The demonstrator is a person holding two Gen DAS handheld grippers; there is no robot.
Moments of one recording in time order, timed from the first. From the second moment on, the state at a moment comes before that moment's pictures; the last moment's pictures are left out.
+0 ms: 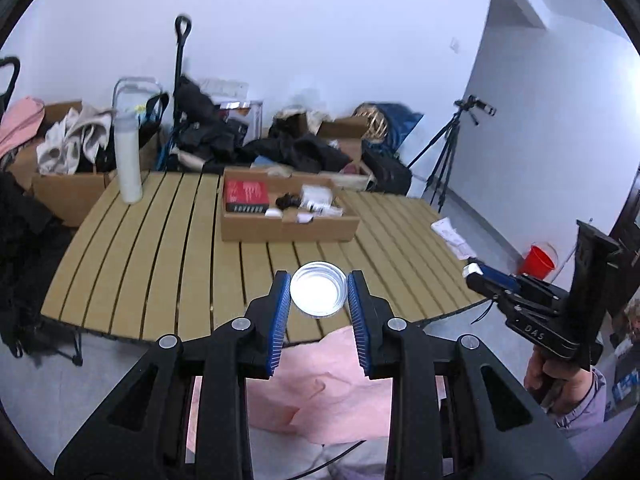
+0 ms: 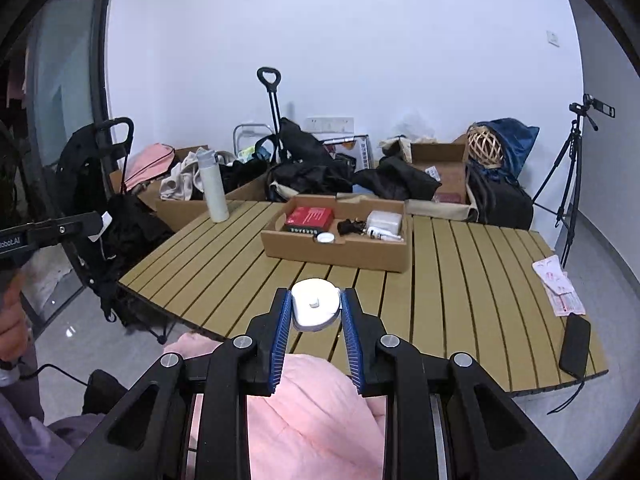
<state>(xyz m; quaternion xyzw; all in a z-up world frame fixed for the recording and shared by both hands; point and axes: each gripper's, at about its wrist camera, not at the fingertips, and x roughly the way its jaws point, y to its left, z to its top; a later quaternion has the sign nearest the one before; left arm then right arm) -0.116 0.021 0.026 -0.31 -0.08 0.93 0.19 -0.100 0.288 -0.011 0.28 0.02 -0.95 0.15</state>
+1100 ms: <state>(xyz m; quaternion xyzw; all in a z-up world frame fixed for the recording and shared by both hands) -0.597 0.112 -0.132 -0.48 -0.06 0.86 0.17 -0.559 0.262 -0.170 0.48 -0.09 -0.86 0.13</state>
